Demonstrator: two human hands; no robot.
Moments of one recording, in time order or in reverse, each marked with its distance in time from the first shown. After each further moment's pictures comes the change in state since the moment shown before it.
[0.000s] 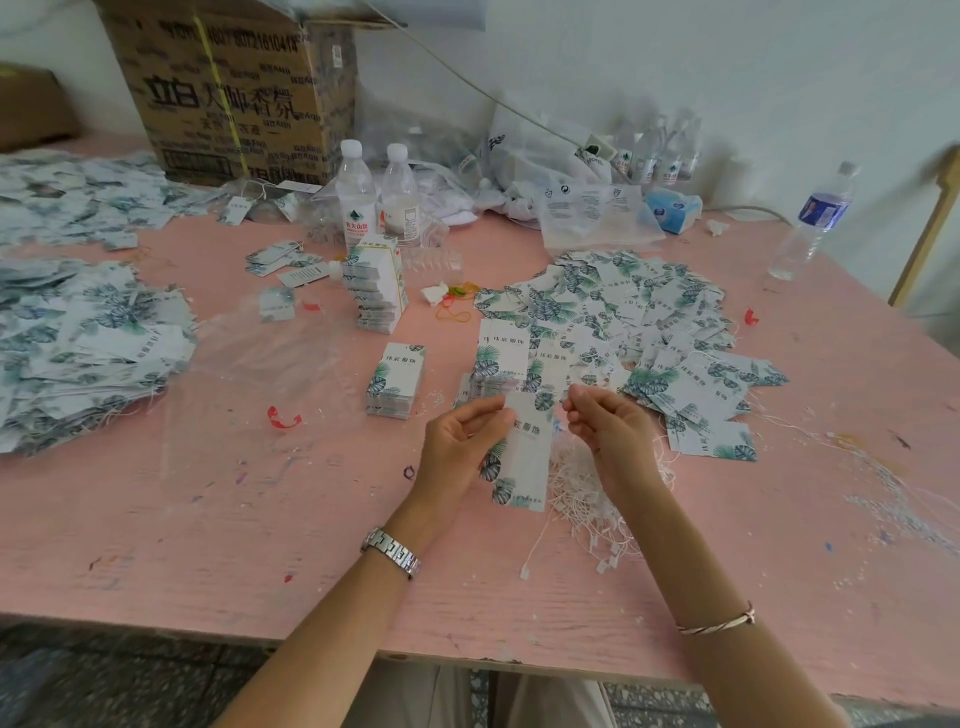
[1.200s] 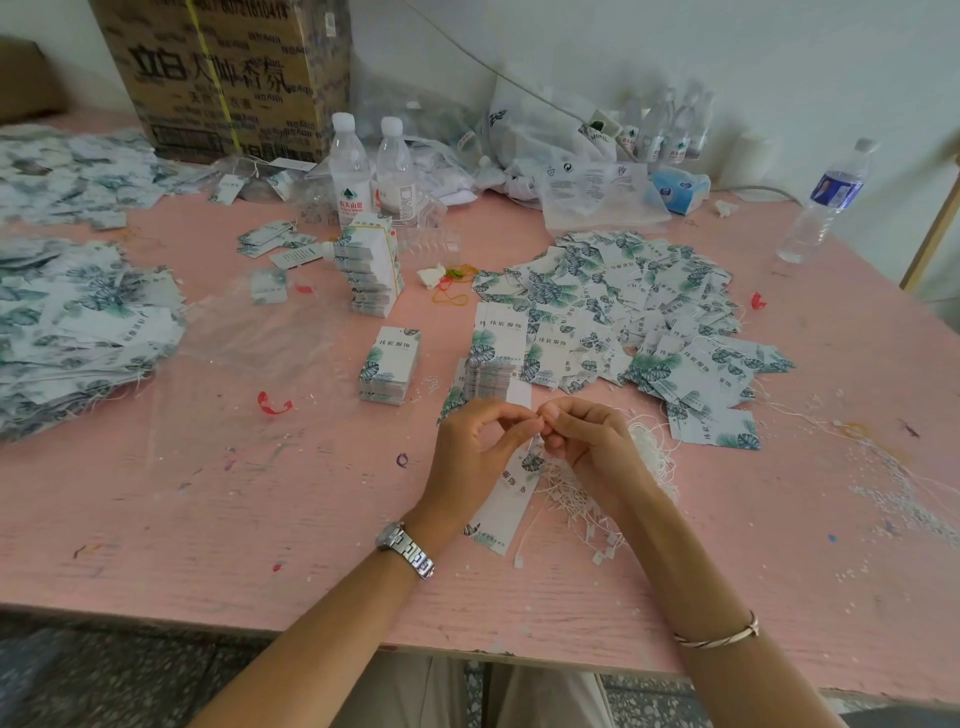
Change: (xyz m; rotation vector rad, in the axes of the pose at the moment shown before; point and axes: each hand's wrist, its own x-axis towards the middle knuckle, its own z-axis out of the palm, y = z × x) left_hand -0.003 -0.015 0.009 0.638 -0.067 0.508; right_hand -0.009 0.016 -0.007 0.059 -0.402 0.098
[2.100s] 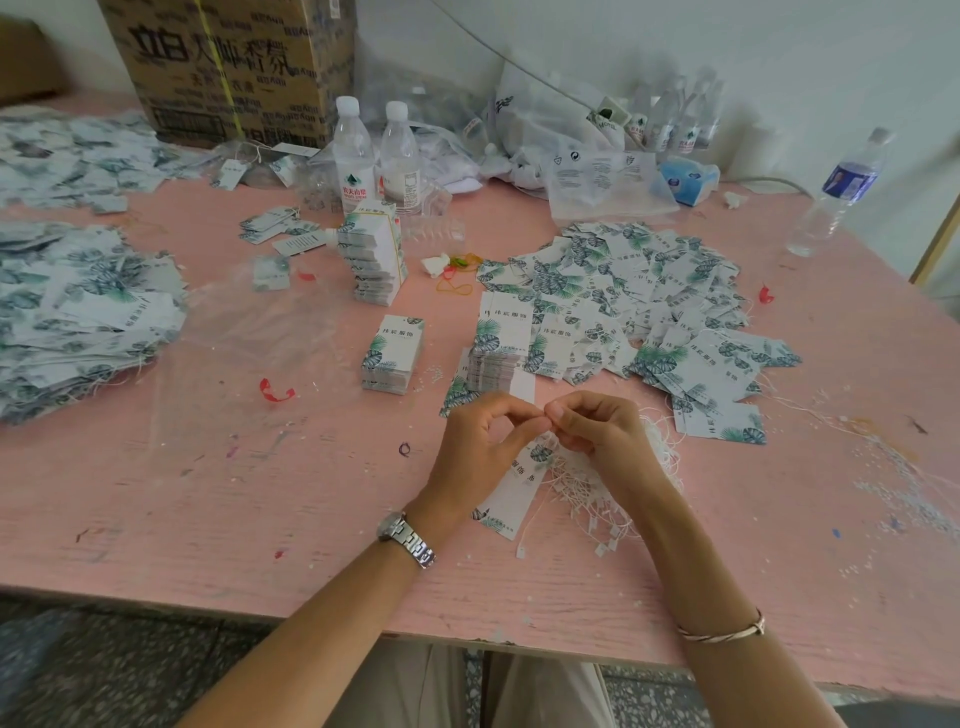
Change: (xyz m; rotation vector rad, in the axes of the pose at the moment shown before) left_hand -0.001 -0.004 0.001 0.043 -0.059 -0.059; right_hand -0.006 -0.004 -0.004 -0.250 0.057 -0.064
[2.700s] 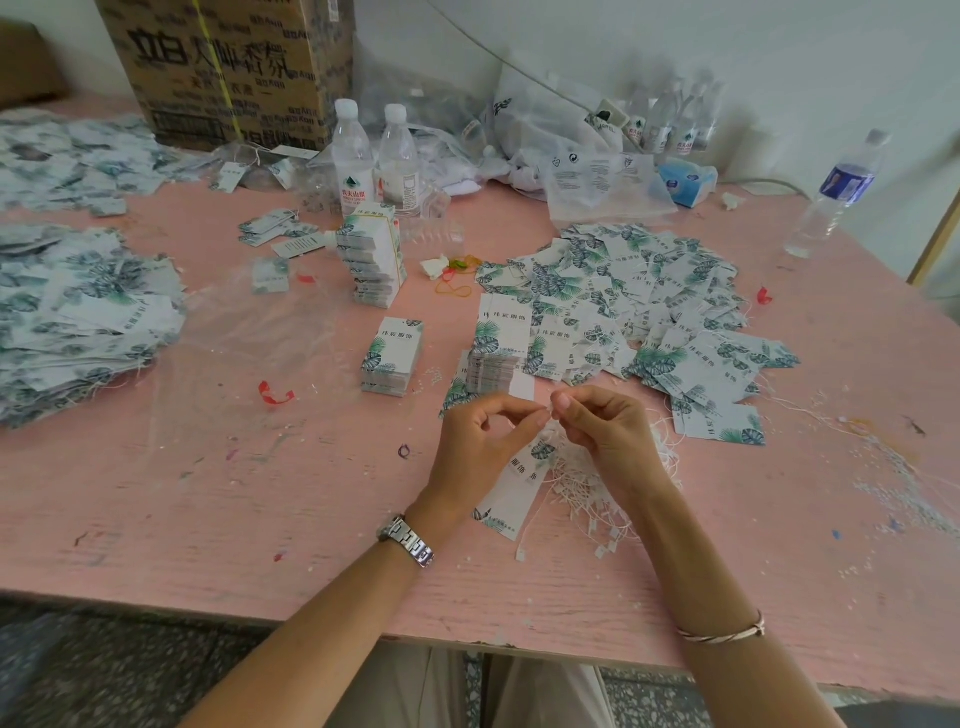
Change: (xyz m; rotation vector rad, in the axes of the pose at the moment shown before) left_hand 0.002 -0.002 0.003 -0.137 0.048 -0.052; right_hand 0.002 -0.001 0.001 0.103 0.086 -0.039
